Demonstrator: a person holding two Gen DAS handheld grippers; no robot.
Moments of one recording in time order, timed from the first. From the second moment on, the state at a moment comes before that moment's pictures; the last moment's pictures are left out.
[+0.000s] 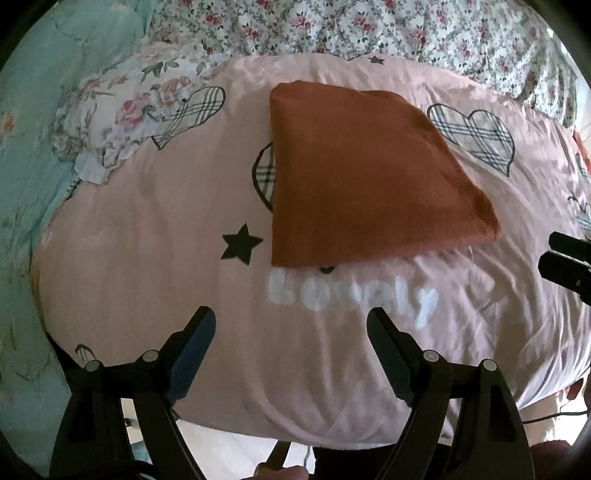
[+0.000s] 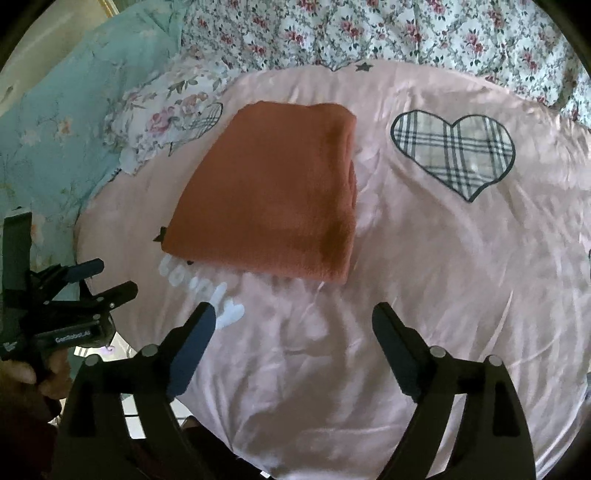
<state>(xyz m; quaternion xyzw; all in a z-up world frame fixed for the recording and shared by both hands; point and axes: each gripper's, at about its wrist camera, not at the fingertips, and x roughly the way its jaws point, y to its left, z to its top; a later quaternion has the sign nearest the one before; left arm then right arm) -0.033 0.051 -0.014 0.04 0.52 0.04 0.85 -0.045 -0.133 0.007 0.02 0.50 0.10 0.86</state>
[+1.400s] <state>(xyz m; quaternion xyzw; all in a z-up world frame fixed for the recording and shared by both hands) 0.072 0.068 -0.011 0.02 0.52 0.03 0.86 0.063 -0.097 0.004 0.02 0.52 0.10 0.85</state>
